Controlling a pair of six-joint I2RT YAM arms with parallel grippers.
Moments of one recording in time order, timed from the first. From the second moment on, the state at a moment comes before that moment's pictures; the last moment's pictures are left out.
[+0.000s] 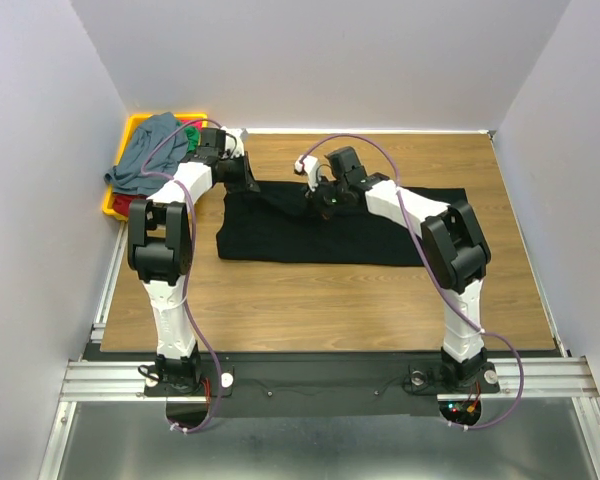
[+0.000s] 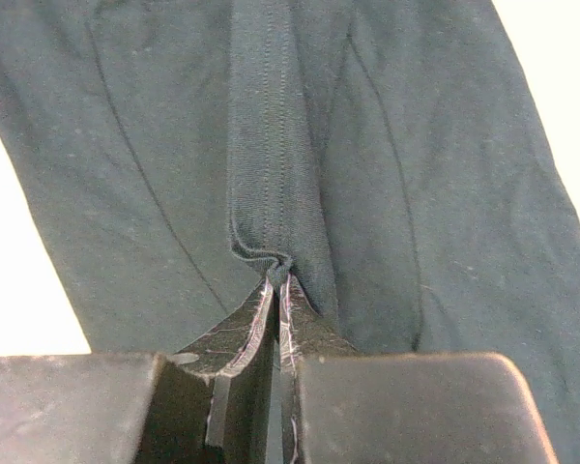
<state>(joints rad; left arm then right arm) -0.13 2.05 1.59 -0.42 0.44 -0.23 0.53 2.07 1.59 -0.28 -0.51 -0.35</state>
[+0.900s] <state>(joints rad) -0.11 2.04 1.60 -0.55 0.32 -0.11 0.58 2.02 1.52 -0.37 -0.56 -0.27</state>
